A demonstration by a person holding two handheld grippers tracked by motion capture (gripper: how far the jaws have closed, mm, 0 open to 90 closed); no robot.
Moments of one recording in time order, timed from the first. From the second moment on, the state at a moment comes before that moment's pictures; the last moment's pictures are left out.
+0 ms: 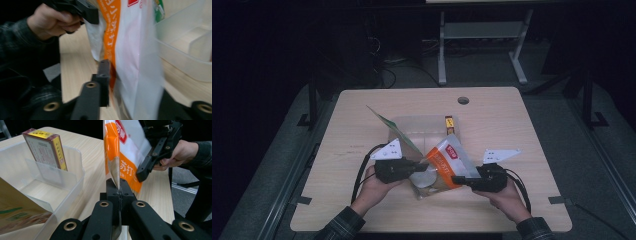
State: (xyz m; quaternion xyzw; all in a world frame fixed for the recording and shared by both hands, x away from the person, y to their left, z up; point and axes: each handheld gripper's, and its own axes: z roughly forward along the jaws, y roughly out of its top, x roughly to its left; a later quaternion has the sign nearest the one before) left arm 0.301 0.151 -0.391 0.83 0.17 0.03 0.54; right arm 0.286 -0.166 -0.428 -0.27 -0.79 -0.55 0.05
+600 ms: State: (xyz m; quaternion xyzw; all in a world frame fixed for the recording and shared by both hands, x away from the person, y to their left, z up) left arm 0.301 0.145 -0.398 0.83 0.16 0.02 0.53; right arm 0.278 -0.160 -0.394 -0.19 -0.78 -0.60 0.06
